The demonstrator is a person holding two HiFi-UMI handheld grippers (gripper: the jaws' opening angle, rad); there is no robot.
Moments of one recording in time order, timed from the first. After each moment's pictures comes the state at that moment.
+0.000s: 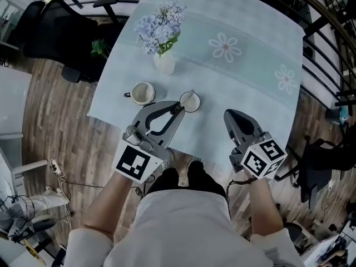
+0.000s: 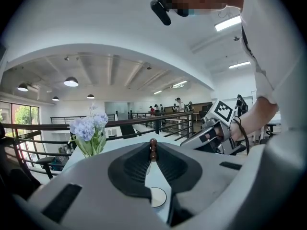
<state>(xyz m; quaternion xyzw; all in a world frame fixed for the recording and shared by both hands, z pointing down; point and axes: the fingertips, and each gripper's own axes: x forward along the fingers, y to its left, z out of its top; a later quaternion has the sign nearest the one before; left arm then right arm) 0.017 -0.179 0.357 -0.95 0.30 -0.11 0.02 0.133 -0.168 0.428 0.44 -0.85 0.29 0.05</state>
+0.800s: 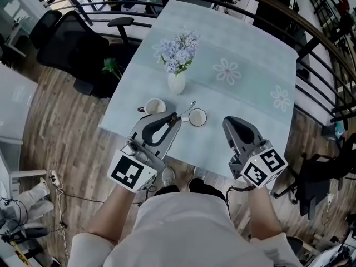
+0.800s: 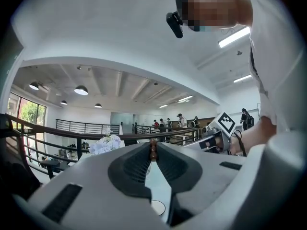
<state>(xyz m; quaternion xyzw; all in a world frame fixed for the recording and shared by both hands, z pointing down) -0.032 -0.154 0.278 -0.94 0.34 -0.01 0.00 0.090 -0.156 0.329 0.42 -0.89 0.19 0.01</state>
